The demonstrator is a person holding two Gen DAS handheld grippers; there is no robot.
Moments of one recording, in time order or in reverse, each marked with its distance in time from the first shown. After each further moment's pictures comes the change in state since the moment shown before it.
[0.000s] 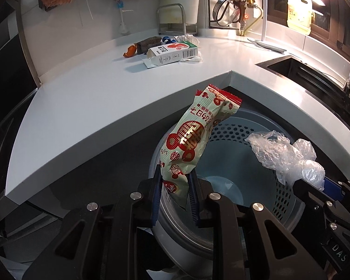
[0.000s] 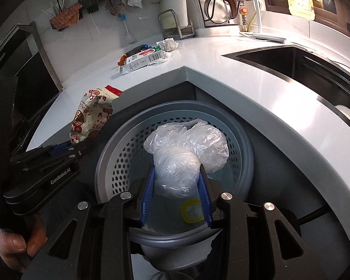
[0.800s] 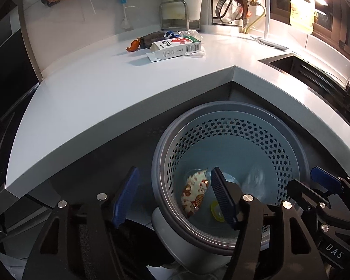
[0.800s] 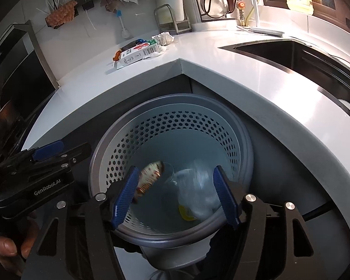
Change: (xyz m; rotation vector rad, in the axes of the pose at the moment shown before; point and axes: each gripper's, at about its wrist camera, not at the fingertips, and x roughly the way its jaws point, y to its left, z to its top) left arm -0.001 0.005 -0.007 -0.017 0.022 0.006; right arm 0.012 -0.005 -0.003 0.017 0.019 -0.014
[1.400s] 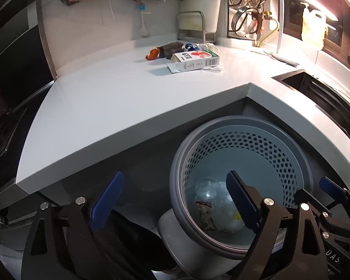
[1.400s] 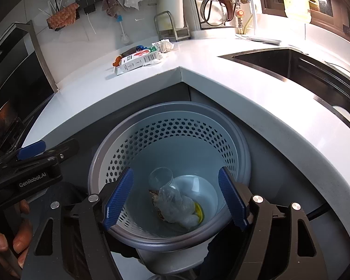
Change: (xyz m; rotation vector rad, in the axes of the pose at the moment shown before) left arm -0.016 0.020 0.003 -0.073 -0.069 0.054; right arm -0.009 0.008 -0.002 -0.017 -0.052 -0.029
